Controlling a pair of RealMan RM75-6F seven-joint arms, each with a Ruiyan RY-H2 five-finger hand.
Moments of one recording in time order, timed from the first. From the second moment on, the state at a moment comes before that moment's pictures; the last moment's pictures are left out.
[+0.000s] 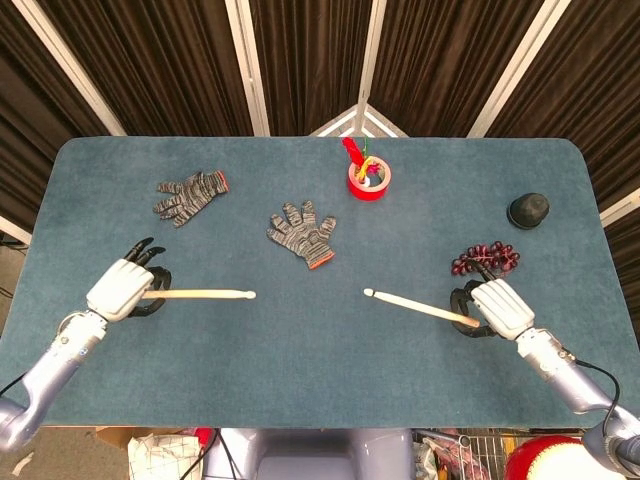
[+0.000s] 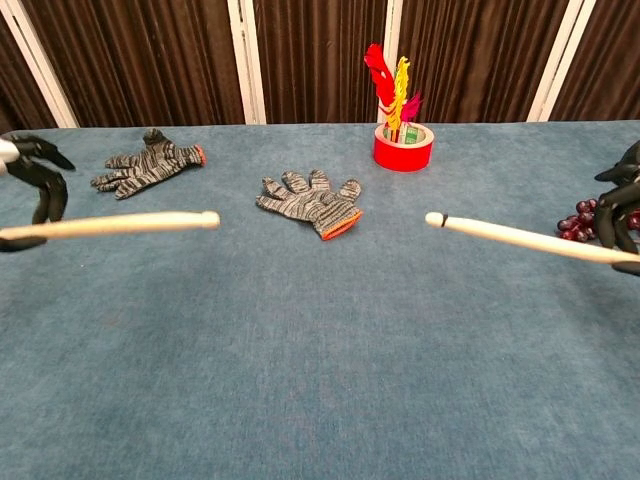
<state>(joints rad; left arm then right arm) -0.54 -1.37 0.02 -1.19 1.59 1.11 -0.10 0.51 -1.41 -0.09 -0.93 -1.75 1.26 0.64</state>
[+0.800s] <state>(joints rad) -0.55 -1.41 0.03 -1.20 1.50 1.00 0.02 0.51 -1.37 -0.10 -1.07 -1.63 1.04 0.39</state>
